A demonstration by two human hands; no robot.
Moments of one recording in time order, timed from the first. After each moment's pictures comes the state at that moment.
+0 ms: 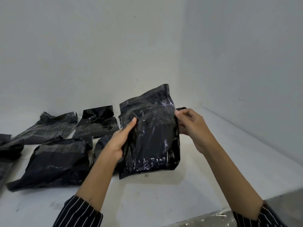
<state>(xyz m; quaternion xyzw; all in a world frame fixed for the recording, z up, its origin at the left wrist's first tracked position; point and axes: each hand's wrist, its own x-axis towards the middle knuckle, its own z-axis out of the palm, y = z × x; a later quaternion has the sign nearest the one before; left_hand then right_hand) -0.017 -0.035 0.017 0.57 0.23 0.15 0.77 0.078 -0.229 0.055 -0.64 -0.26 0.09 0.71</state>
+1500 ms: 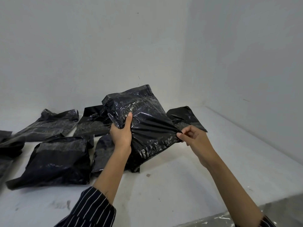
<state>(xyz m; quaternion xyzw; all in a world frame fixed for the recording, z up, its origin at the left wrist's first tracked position) 0.015 -0.036 0.004 0.51 0.29 0.44 0.68 0.095 -0.239 0.005 -0.70 -0.27 0.08 0.66</state>
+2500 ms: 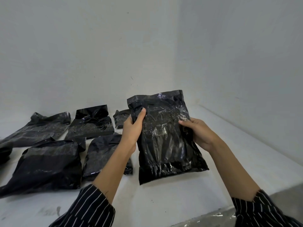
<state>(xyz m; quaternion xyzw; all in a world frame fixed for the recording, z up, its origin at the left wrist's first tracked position) 0.028 -0.072 0.030 0.63 0.21 0.25 0.71 0.139 -0.251 0.027 -0.64 -0.23 0.22 0.70</state>
